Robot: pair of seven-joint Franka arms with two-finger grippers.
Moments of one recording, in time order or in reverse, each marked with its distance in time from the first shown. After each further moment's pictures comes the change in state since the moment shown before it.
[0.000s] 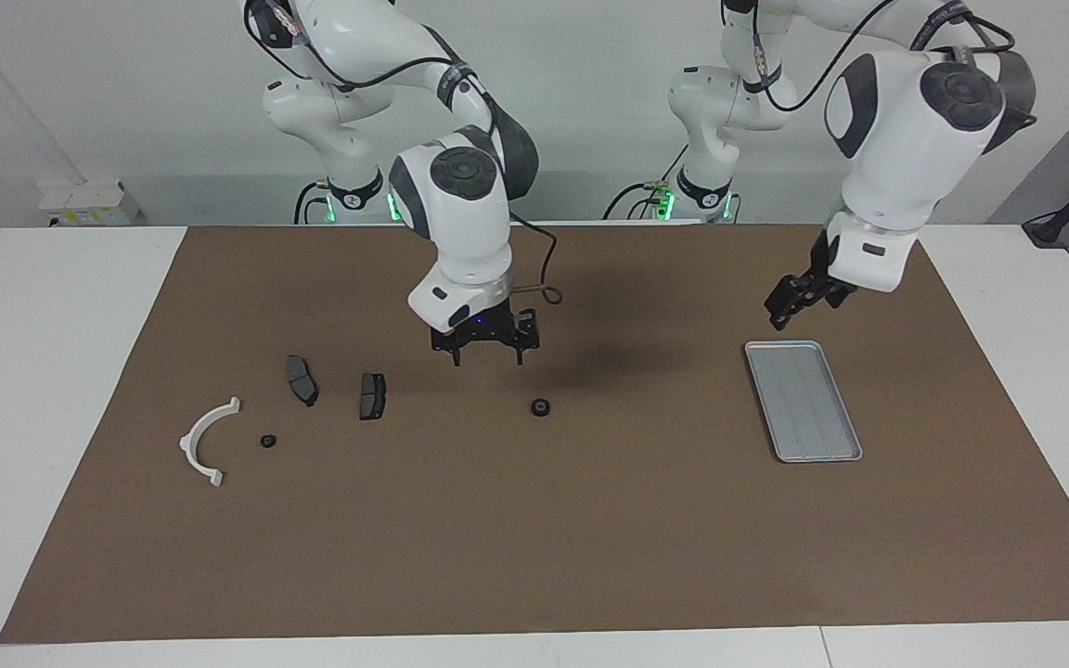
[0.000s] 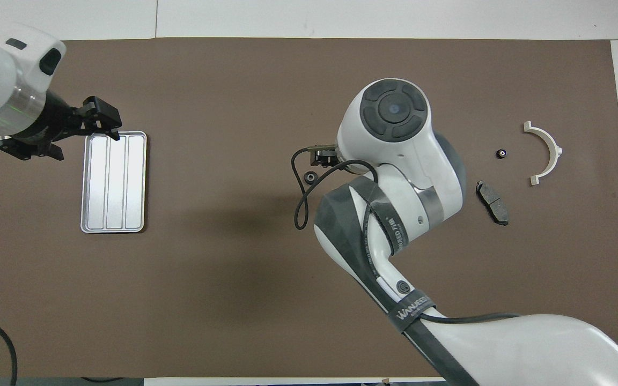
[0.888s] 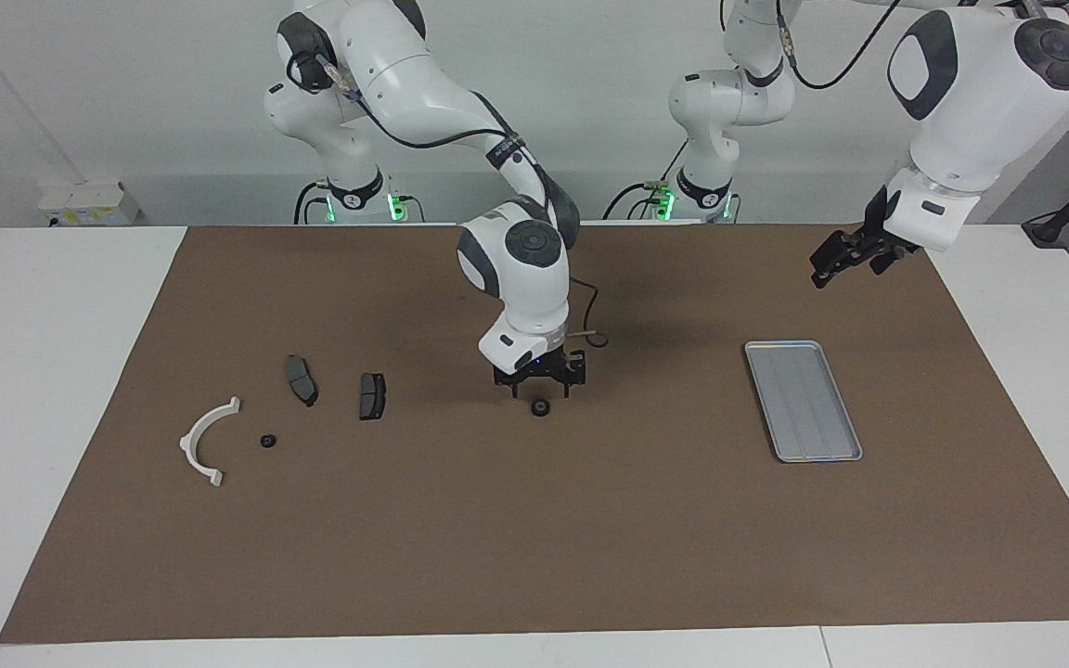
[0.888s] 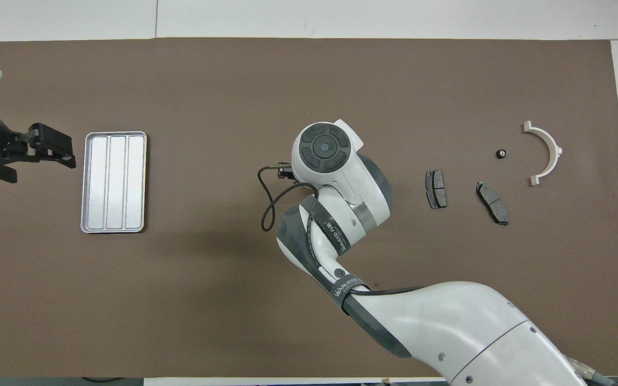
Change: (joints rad) left arm 0.260 -0.084 -0.205 -0.066 0.000 -0.087 0.155; right arm 0.075 0.180 -0.015 -0.002 0.000 0.215 0.087
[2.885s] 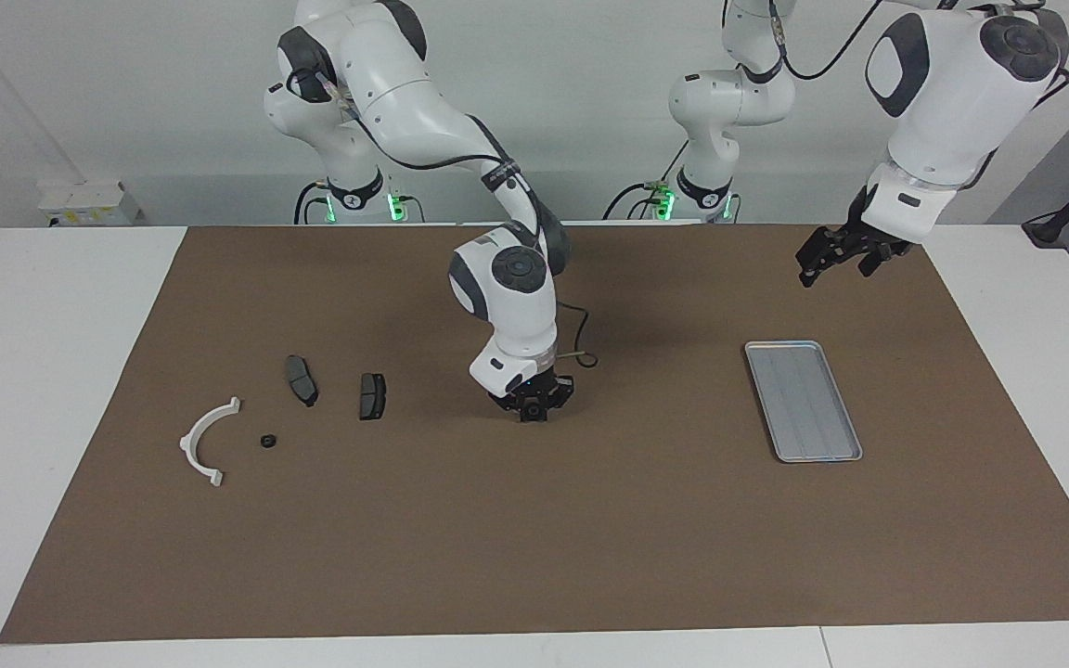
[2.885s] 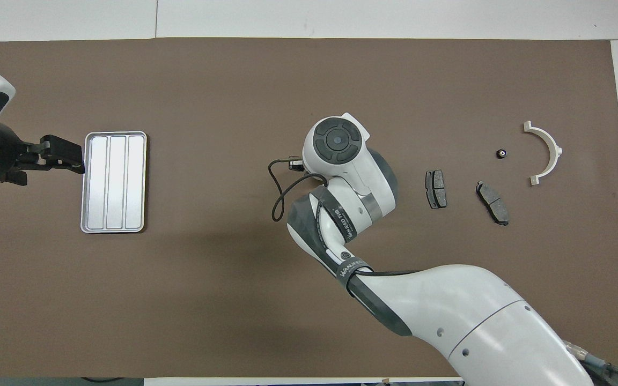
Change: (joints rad) left arm -0.002 -0.061 -0.013 -0.105 0.000 0.106 0.035; right arm -0.046 0.048 -0.004 0.036 -0.001 0.028 -0.089
